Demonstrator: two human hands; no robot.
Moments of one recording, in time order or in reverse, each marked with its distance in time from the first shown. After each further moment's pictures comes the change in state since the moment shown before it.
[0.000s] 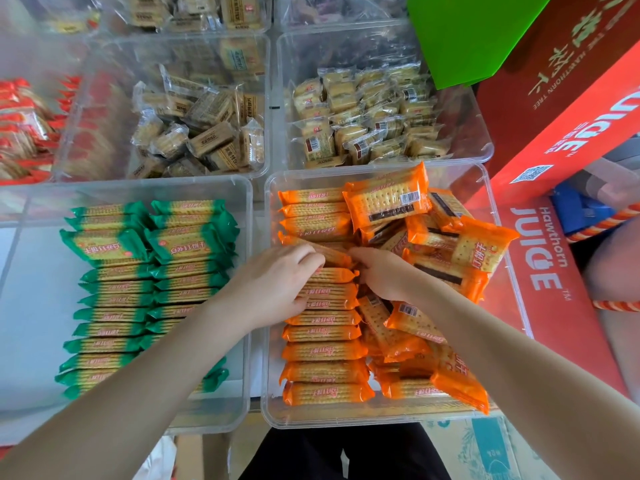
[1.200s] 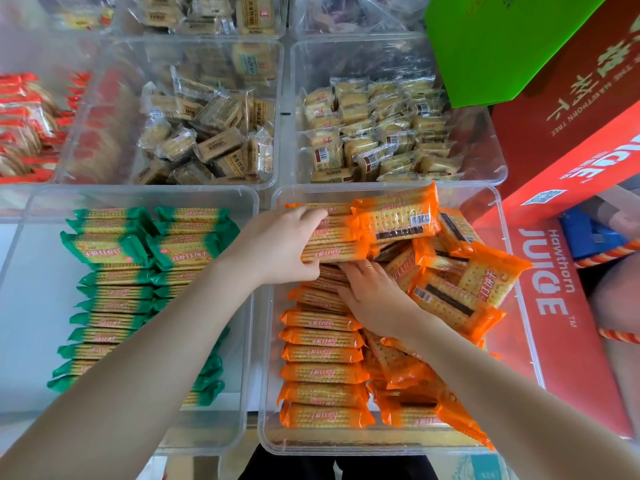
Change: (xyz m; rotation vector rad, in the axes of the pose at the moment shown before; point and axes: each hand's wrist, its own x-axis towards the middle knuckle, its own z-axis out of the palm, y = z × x) left_hand 0.044 -0.028 -0.034 0.015 0.087 -0.153; right_hand 0.001 -0.001 0.021 -0.284 0.109 -0.170
